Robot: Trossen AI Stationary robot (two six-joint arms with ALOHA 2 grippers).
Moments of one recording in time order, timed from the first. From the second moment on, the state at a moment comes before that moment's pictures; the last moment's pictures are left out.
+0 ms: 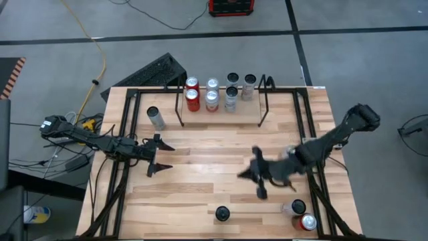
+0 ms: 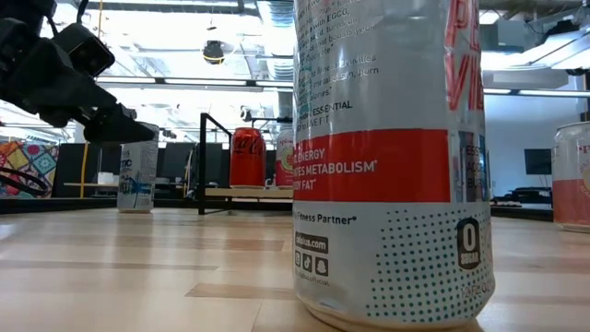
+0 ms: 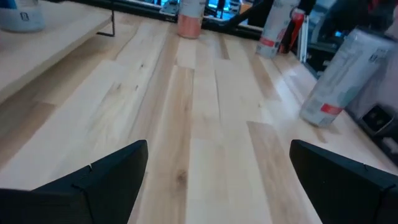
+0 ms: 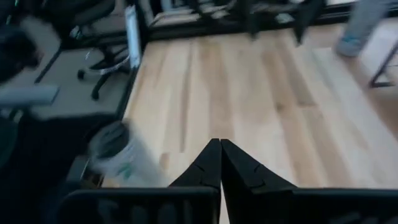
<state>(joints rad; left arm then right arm) -0.25 0.46 0.01 0.27 -0.19 -0.26 0.54 1.31 1.01 -0.22 0.39 0.39</state>
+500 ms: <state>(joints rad) -0.25 0.46 0.01 0.29 -0.20 -0.32 0.76 1.45 1.06 -0.04 0.50 0.39</state>
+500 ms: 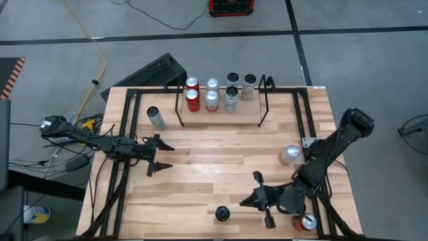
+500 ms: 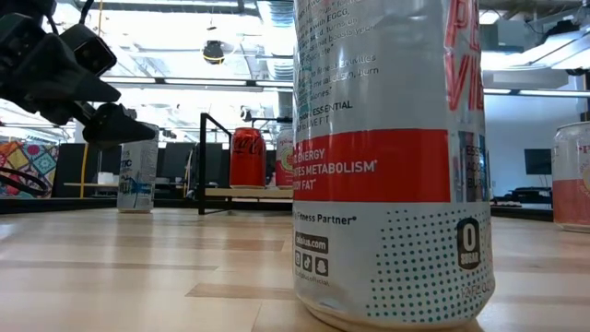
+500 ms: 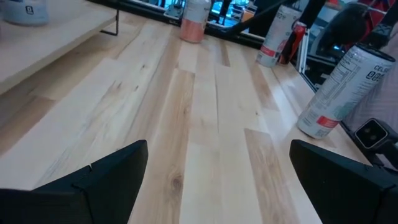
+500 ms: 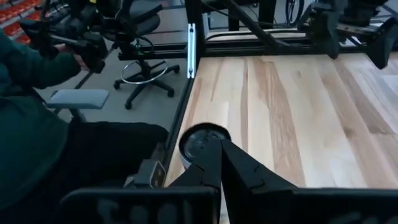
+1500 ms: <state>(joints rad) -0.25 0.46 0.01 0.22 -0.19 -0.28 0.72 1.84 1.57 -0.26 0.50 0.02</state>
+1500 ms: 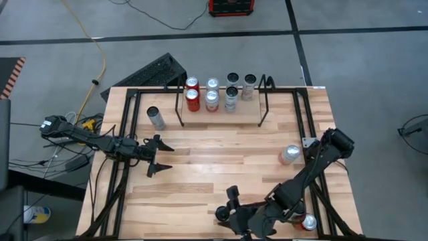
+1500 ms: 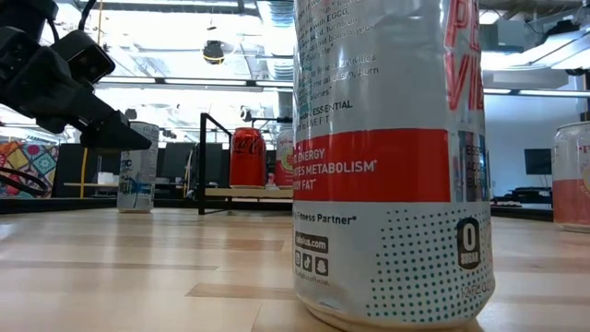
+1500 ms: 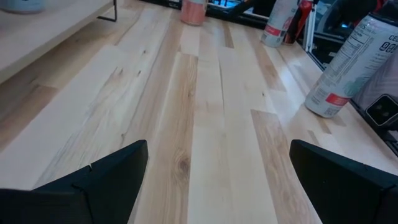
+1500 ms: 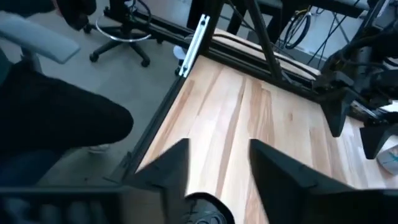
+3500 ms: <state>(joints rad) -0.25 0.46 0.01 0.23 -0.19 -0.29 0.67 1.56 1.58 -0.91 0.30 0.72</state>
